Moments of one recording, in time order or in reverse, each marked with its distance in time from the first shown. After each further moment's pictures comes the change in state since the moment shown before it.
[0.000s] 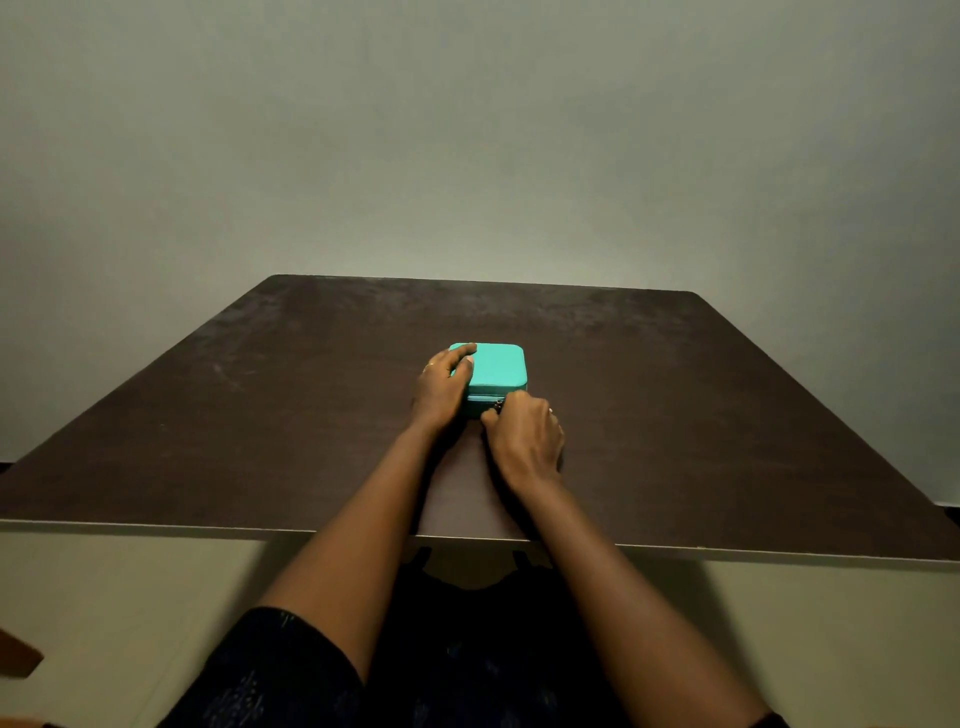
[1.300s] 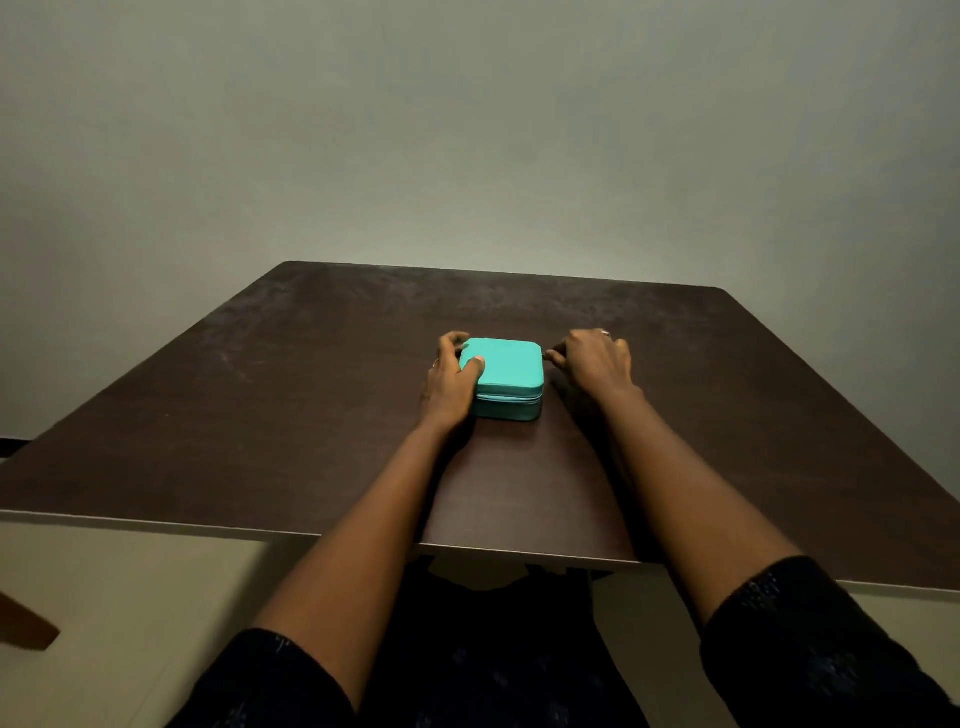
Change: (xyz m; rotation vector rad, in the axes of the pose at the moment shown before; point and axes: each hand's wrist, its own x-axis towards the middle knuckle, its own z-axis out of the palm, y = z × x) left_hand -0.002 0.006 -0.004 0.001 0.035 -0.065; right_hand 0.126 0.042 -0.020 -0.405 -0.072 -0.257
